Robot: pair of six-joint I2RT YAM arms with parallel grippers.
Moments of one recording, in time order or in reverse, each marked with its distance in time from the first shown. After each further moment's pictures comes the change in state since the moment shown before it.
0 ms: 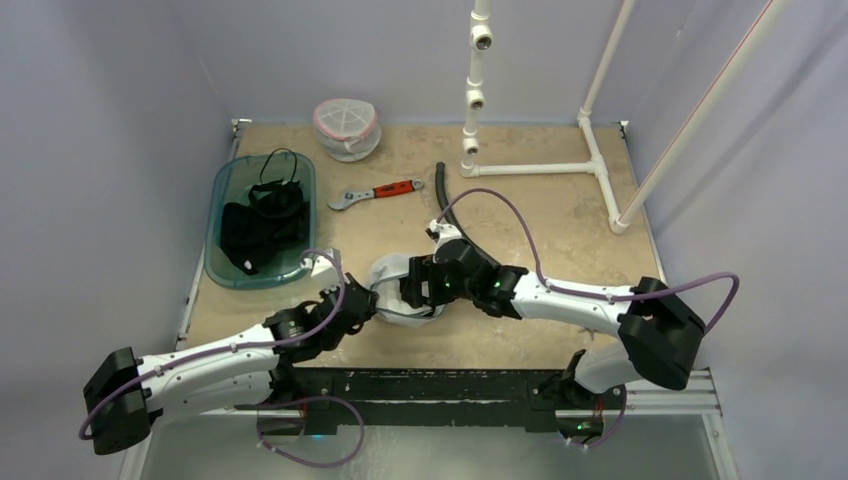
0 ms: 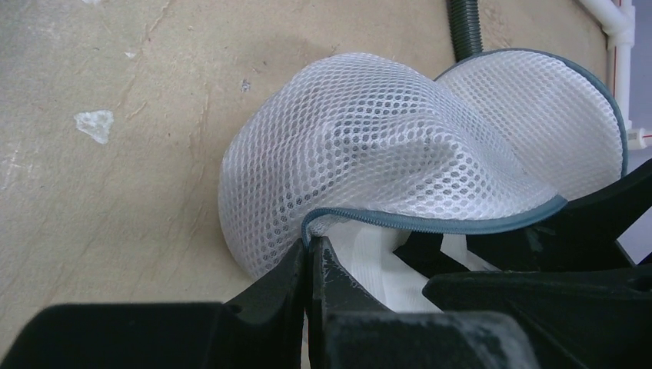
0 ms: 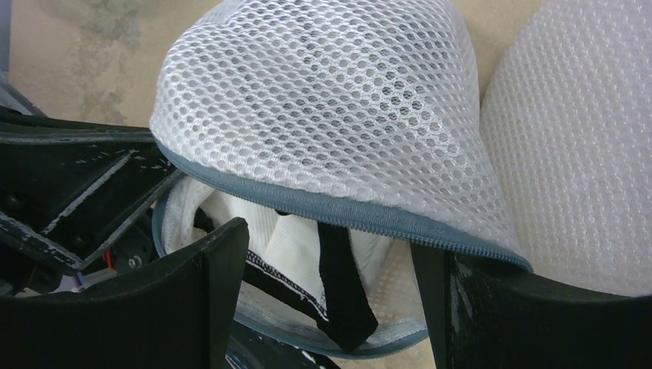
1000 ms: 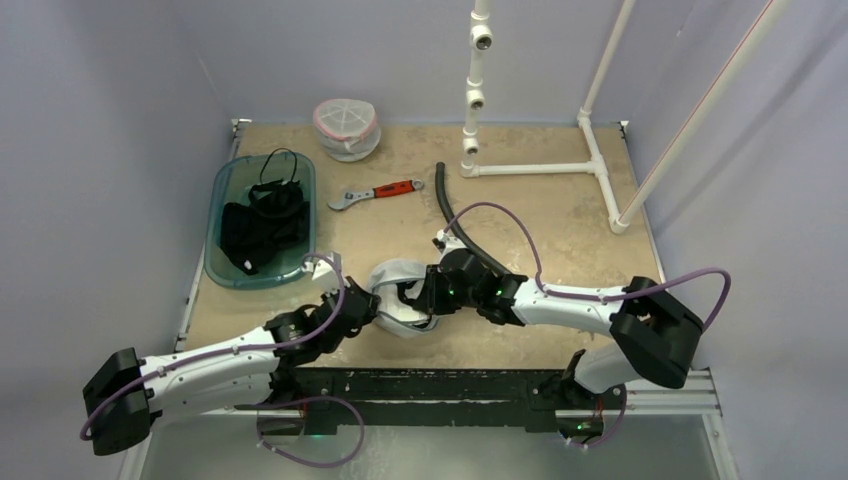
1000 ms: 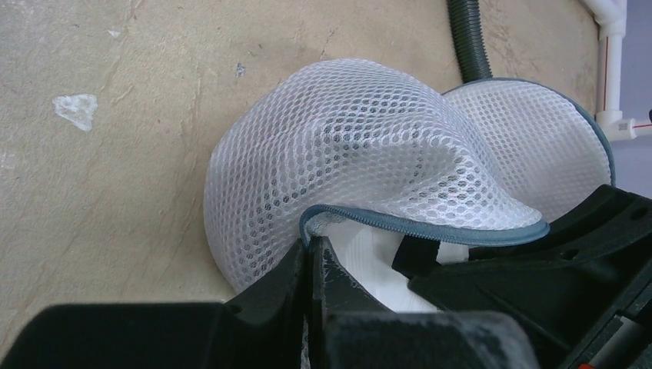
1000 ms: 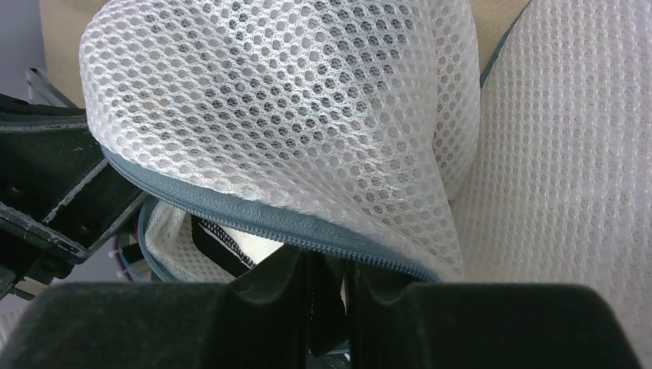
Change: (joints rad) left arm 0.000 -0.009 -0.055 0.073 0.038 -0.013; right arm 0.000 0.008 -0.104 0.088 -0.079 0.148
